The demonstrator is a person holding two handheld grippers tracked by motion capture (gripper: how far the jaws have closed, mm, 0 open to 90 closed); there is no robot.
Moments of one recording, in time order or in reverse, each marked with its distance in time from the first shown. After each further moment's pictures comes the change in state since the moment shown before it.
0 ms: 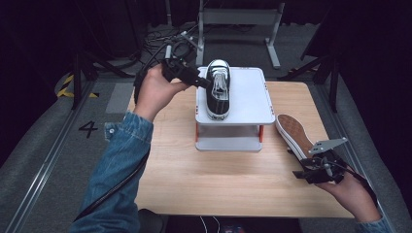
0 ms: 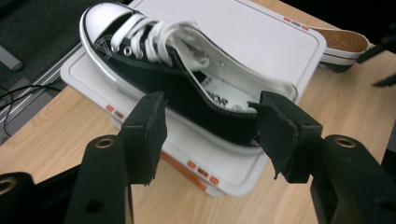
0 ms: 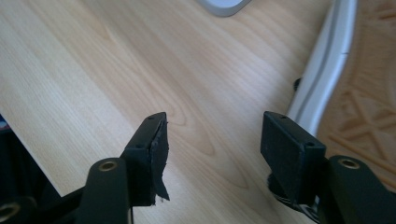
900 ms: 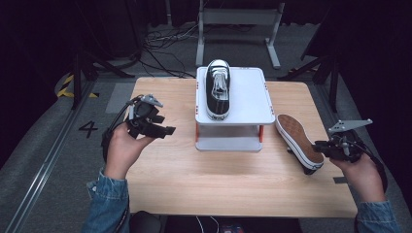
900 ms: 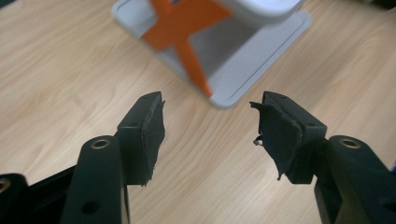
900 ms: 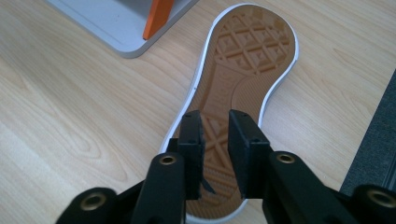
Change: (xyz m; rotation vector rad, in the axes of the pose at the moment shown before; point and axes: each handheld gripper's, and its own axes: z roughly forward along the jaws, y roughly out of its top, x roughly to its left) left arm -0.017 -0.153 0.014 0.035 0.105 -0.165; right arm -0.055 0.011 -0.027 -0.080 -0.151 0.084
